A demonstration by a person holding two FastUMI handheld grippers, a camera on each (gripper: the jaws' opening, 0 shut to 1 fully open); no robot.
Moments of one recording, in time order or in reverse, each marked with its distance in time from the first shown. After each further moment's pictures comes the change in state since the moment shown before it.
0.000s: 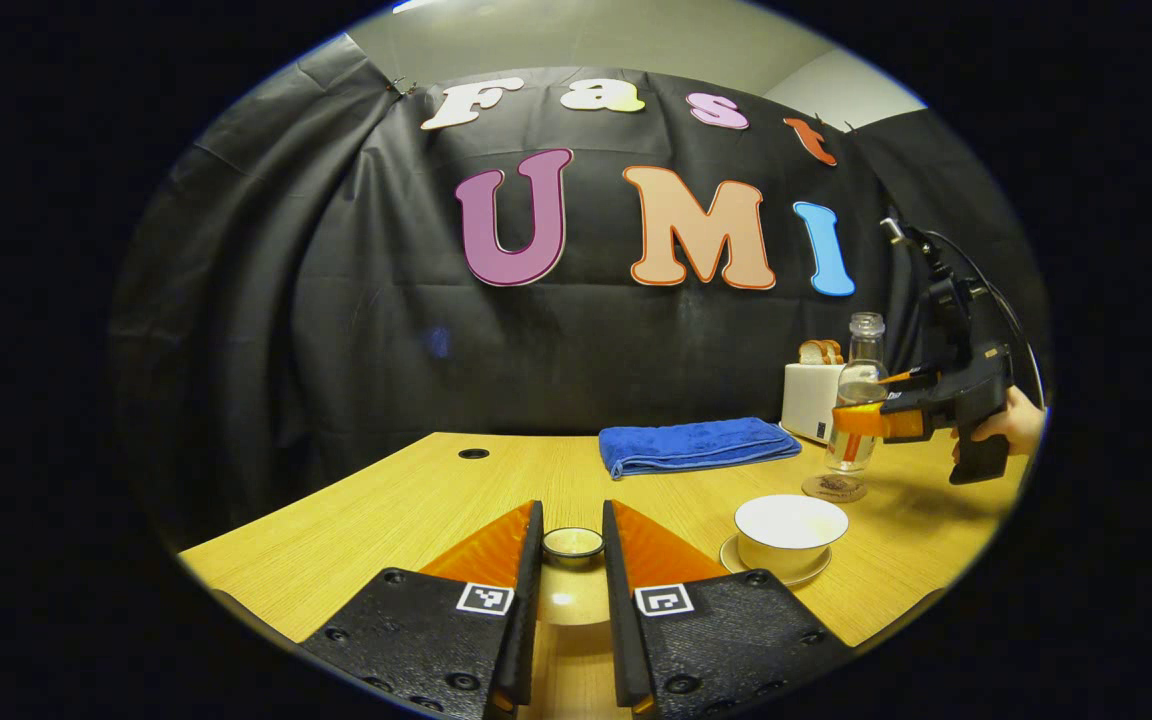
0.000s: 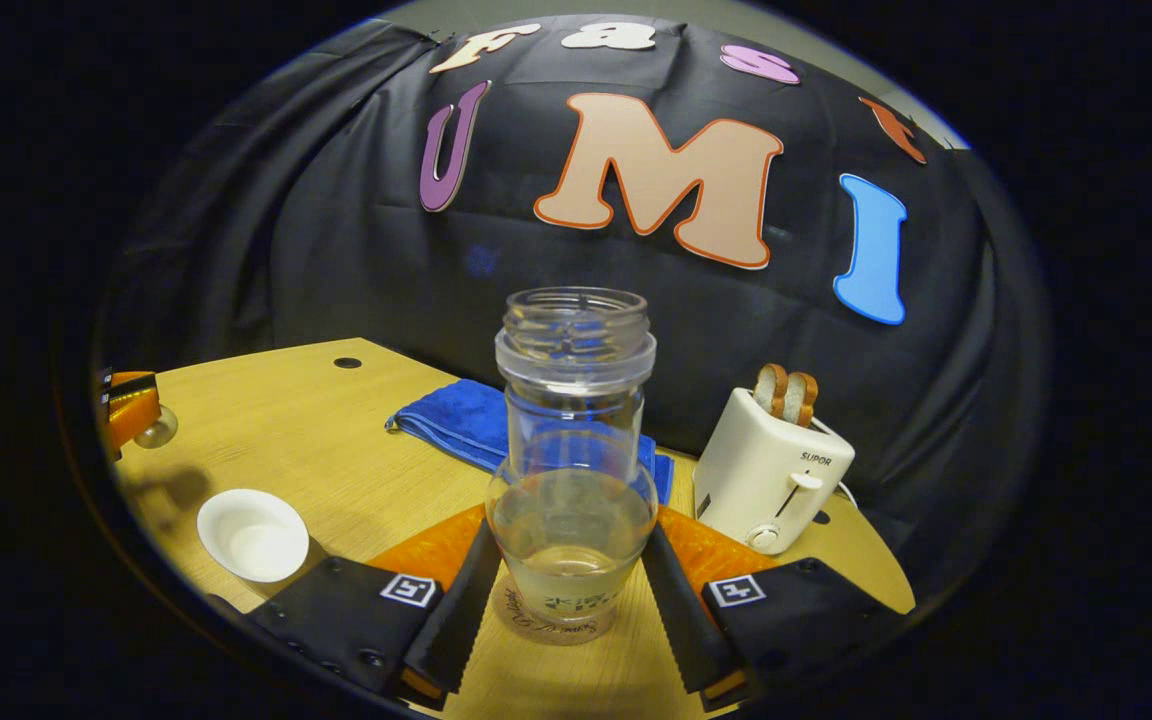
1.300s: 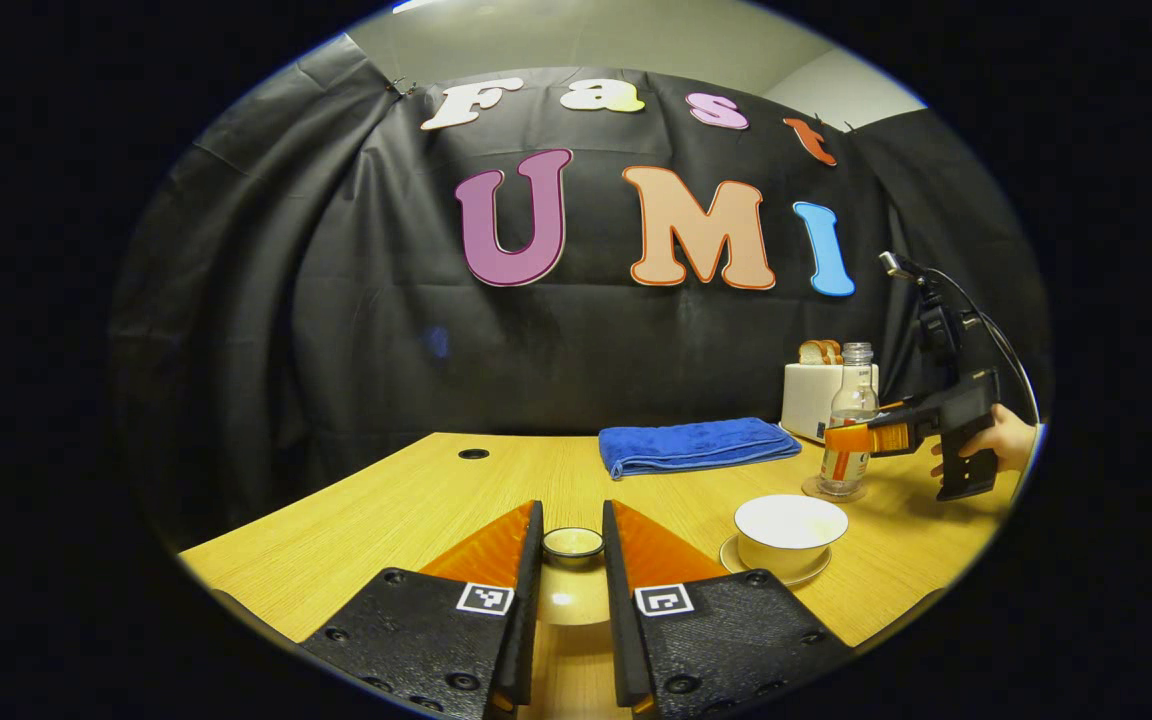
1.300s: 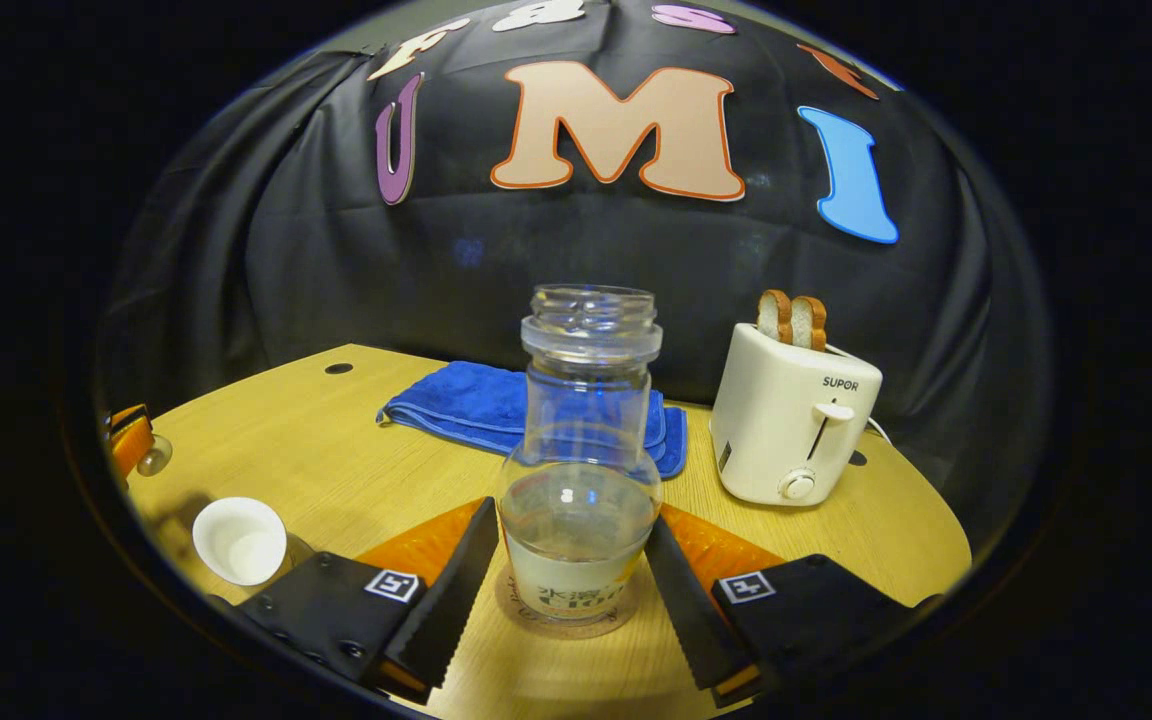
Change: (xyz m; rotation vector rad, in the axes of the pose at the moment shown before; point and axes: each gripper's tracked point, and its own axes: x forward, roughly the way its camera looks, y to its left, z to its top) left arm 0.001 0.000 0.000 0.000 -0.001 0.000; right arm 0.013 -0.012 -0.028 0.140 0.062 0.013
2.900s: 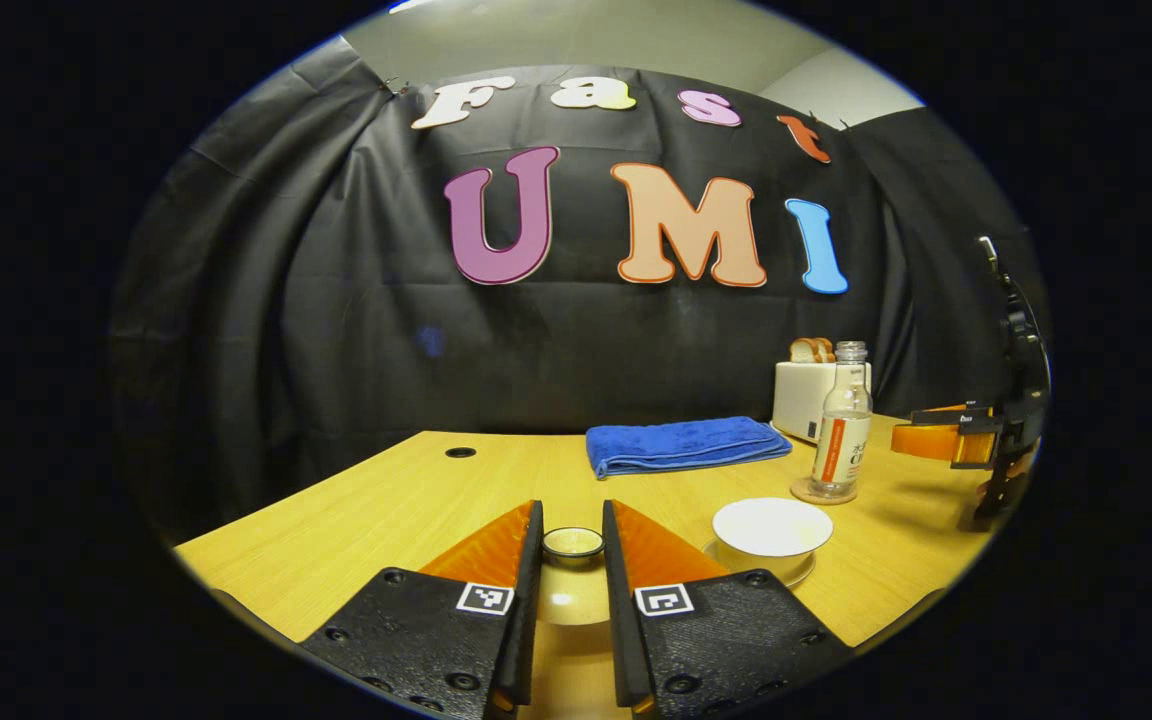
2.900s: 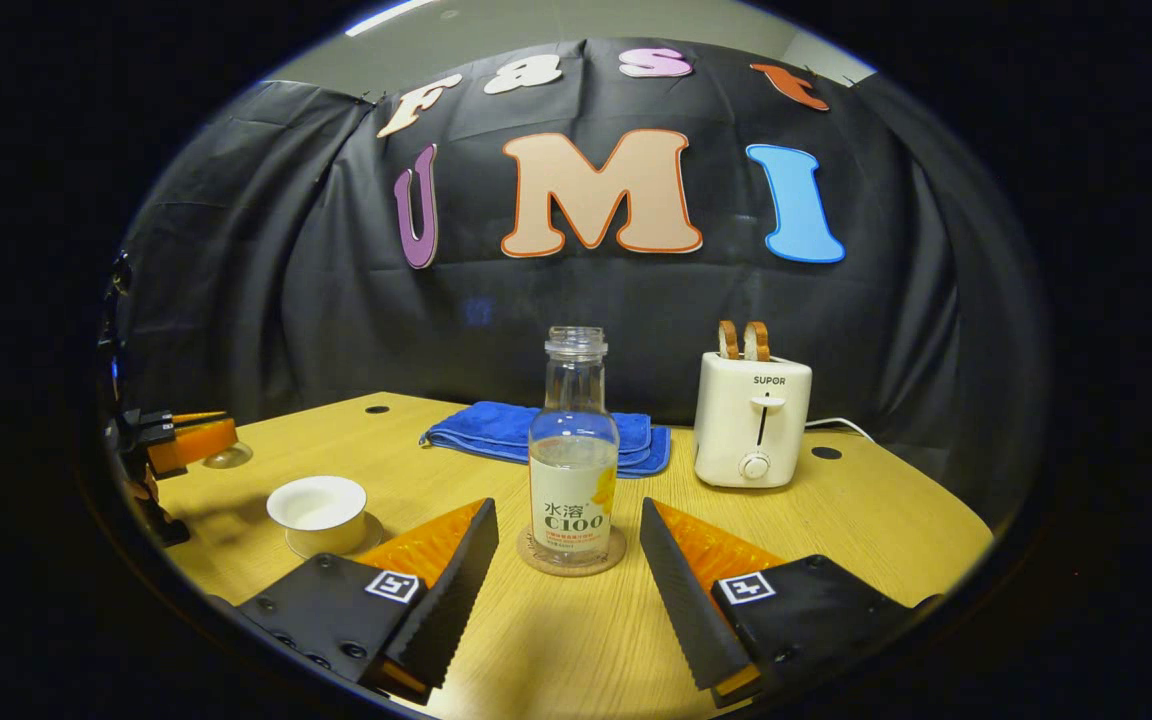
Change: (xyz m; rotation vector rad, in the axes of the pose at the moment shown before) left arm 0.006 -0.029 0.002 0.003 0.006 -0.031; right arm -0.100 -0.016 -0.018 0.067 -0.182 0.048
